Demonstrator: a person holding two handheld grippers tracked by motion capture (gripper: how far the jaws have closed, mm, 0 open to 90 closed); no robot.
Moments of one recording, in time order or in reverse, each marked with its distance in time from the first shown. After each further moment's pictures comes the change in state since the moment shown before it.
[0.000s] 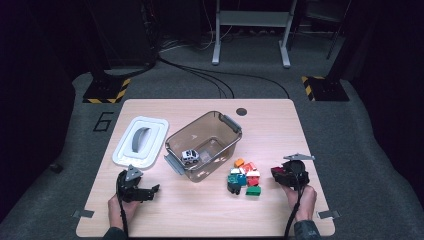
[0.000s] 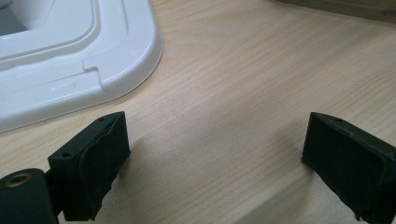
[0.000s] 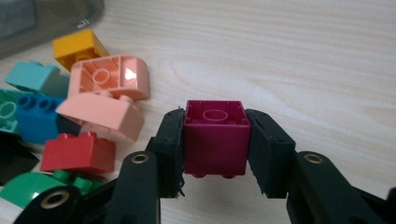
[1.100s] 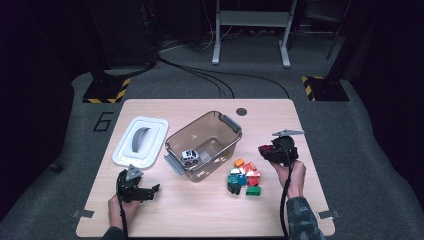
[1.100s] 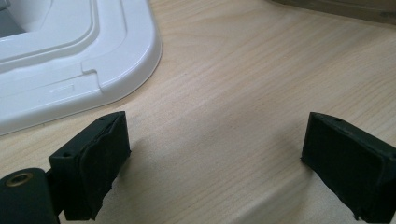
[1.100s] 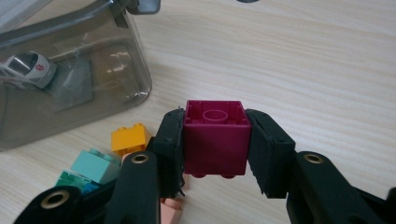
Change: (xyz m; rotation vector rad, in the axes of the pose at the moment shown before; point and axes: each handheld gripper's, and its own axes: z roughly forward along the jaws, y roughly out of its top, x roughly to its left) left arm 0.000 0.001 0.002 -0.005 -0.005 -0.001; right arm 0.019 0.073 0.005 -0.068 0.096 -0.080
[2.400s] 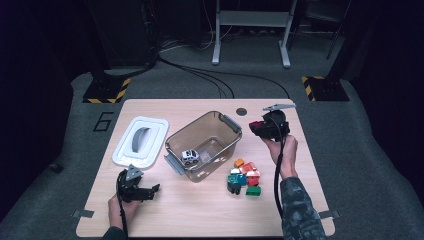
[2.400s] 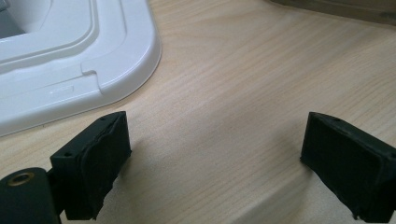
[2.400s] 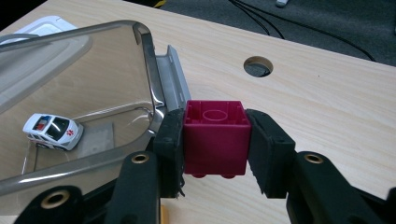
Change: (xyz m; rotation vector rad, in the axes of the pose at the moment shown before) left arm 0.000 0.000 0.000 -0.001 -0.001 0.000; right arm 0.015 0.077 -0.003 -0.069 0.028 -0.064
